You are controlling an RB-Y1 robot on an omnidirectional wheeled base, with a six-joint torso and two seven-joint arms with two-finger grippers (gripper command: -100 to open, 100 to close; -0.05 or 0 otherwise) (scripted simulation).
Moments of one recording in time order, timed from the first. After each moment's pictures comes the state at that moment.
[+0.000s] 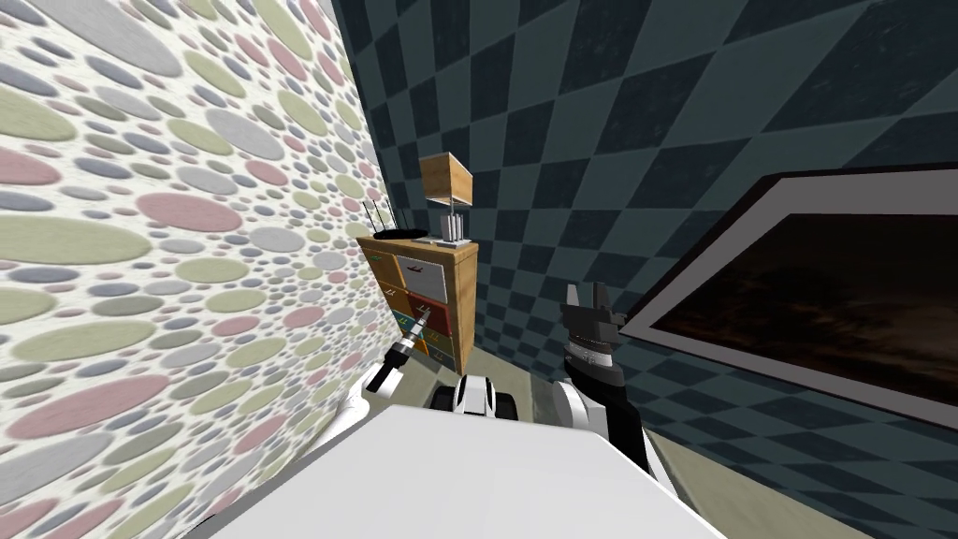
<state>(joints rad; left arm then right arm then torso) 0.13 0.32 -0.01 -1.19 -0.16 -0.76 -0.08 0.50 0.01 0.04 -2.38 0.03 -0.53 -0.11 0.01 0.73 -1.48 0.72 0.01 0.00</state>
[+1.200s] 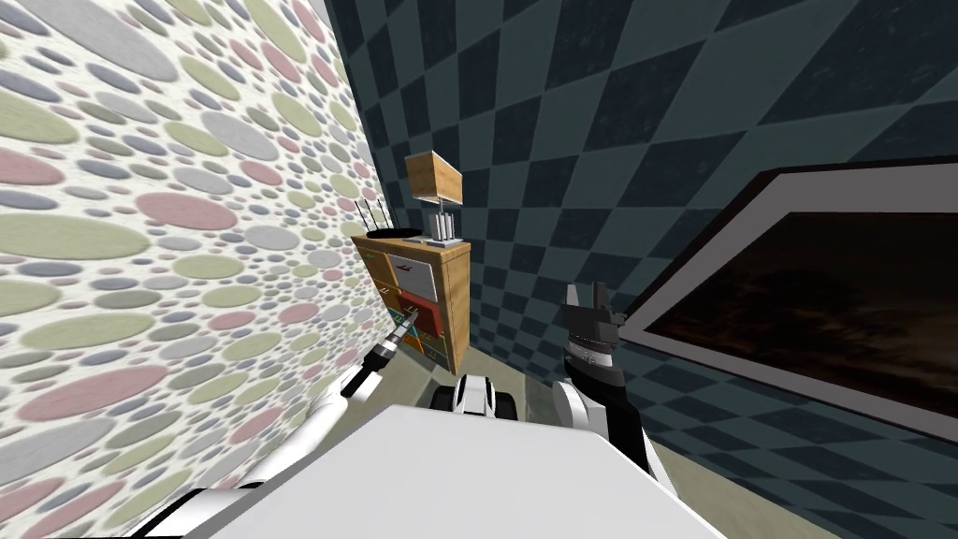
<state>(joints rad) 0.08 0.46 0.04 -0.97 -0.18 -0.96 0.05 0.50 0.01 0.04 -2.38 0.03 -0.53 -0.11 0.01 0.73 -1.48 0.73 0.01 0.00</state>
